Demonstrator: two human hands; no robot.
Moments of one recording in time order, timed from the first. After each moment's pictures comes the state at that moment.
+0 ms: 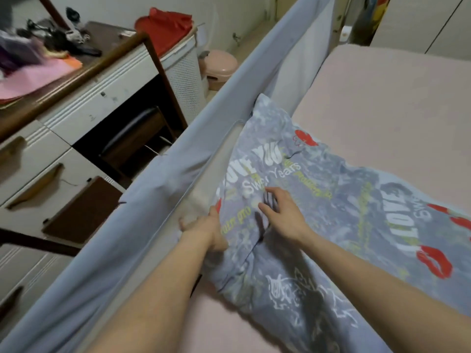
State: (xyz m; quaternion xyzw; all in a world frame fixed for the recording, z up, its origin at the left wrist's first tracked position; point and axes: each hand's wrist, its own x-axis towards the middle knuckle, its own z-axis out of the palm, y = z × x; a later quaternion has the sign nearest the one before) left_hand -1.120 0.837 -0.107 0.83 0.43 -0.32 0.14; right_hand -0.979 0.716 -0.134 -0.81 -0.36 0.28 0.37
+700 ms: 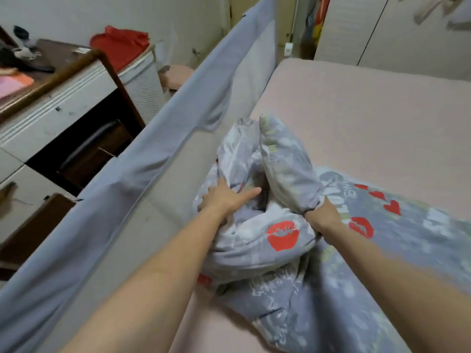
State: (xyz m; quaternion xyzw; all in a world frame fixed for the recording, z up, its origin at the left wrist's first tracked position) left_hand -1.035 0.756 -0.067 0.81 0.45 -0.10 0.36; right_hand -0.921 0.561 -0.105 -0.90 -0.03 0.25 0.35
